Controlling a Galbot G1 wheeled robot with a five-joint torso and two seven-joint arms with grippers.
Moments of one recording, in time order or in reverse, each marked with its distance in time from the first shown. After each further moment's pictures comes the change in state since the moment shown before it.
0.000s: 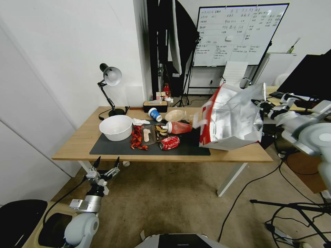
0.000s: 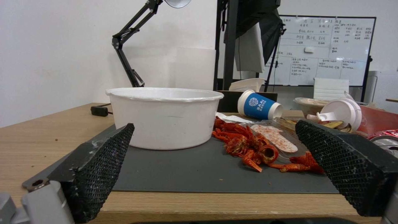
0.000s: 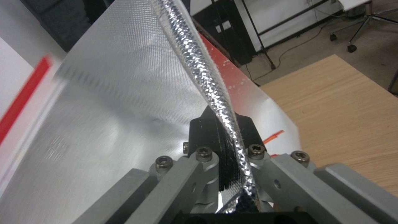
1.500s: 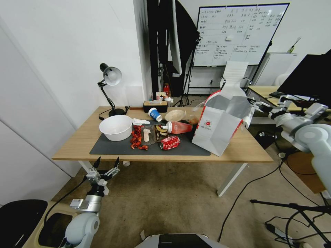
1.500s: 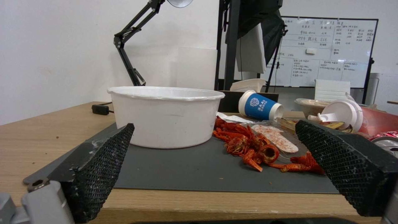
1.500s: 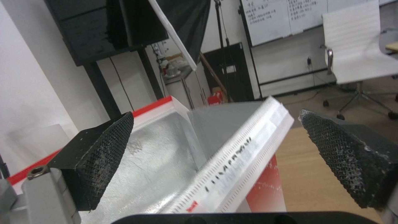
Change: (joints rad) left arm -0.001 -0.005 0.004 0.004 -0.005 -0.012 -0.002; right arm -0.146 -0.069 0.168 -0.046 -0.241 0.149 -0.322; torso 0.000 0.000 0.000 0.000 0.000
